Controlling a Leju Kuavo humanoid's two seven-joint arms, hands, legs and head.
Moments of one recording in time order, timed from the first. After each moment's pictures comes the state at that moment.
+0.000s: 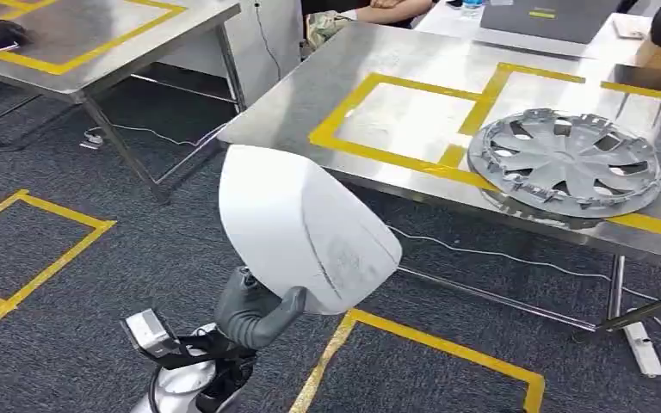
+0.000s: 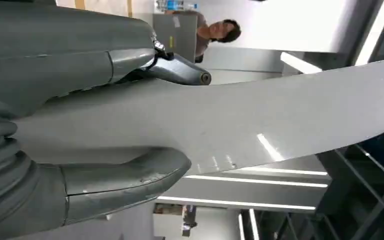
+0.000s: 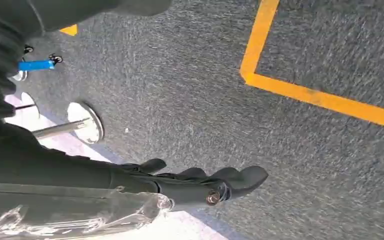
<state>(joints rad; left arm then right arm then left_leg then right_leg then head) 0.03 -0.22 -0.50 -1.54 0.21 -0.35 -0.64 -0.10 0.15 -1.11 -0.21 1.30 -0.38 0.13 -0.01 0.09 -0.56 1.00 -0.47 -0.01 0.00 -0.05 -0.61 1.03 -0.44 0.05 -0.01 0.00</state>
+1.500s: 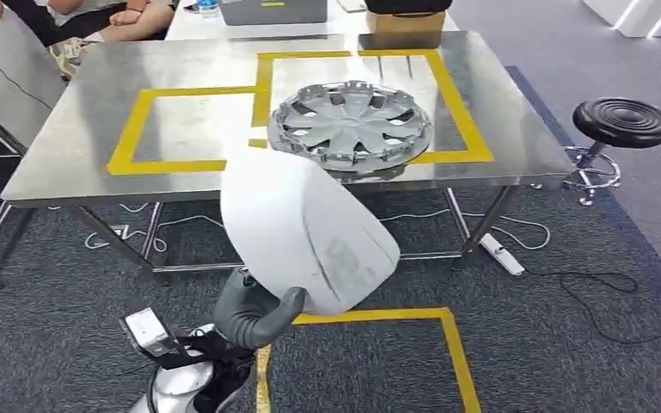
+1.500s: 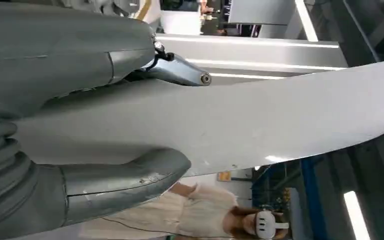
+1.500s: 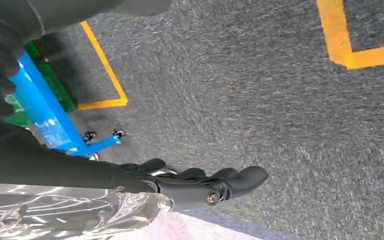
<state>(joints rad) 0.03 -0.22 -0.49 -1.54 0.20 -0.34 -0.62 -0.10 0.15 -1.12 -0.21 1.33 -0.45 0.15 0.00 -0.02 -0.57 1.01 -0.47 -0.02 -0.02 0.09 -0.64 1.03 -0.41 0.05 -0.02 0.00</state>
